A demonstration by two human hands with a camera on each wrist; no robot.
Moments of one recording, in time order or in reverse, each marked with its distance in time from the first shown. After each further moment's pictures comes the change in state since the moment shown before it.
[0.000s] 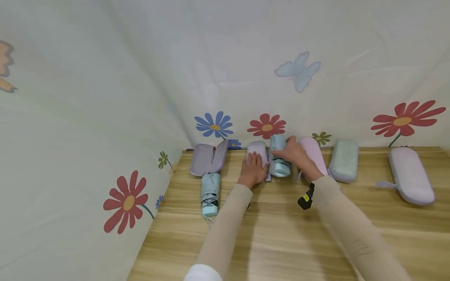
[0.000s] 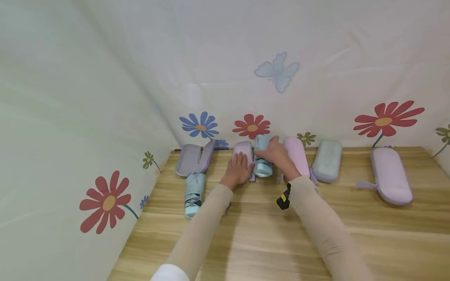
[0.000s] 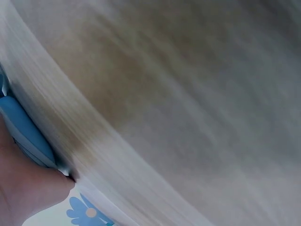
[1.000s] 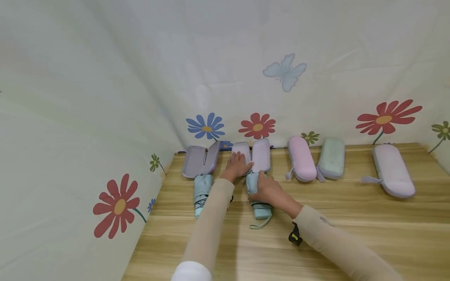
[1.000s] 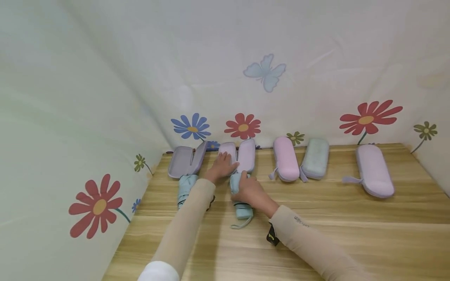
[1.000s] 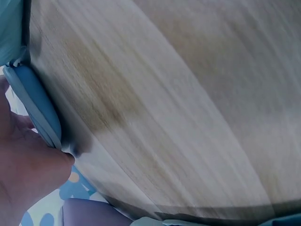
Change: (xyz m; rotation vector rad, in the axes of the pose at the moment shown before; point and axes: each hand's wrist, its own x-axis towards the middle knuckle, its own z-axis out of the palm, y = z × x) left_hand 0.012 -0.036 -0.019 -0.137 -0.032 0.047; right_hand -0.081 -0.011 0.085 -0.278 -0.149 -0.096
